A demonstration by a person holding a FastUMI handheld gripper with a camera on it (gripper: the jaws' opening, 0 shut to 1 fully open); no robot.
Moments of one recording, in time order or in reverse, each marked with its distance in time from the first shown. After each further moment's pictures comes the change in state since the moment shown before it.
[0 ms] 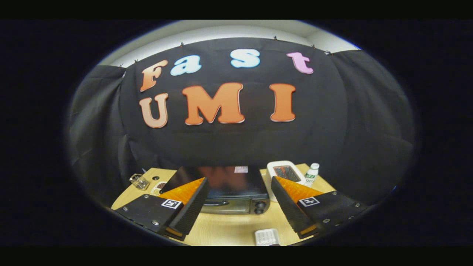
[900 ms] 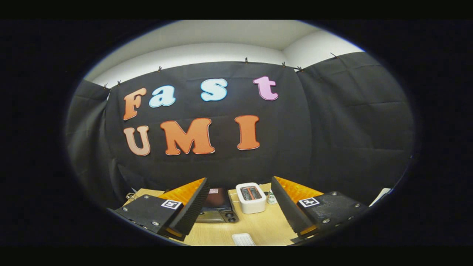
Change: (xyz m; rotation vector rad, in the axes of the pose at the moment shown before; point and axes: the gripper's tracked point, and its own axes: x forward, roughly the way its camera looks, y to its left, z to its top) arm -0.099 -0.092 0.072 0.081 -0.151 -0.149
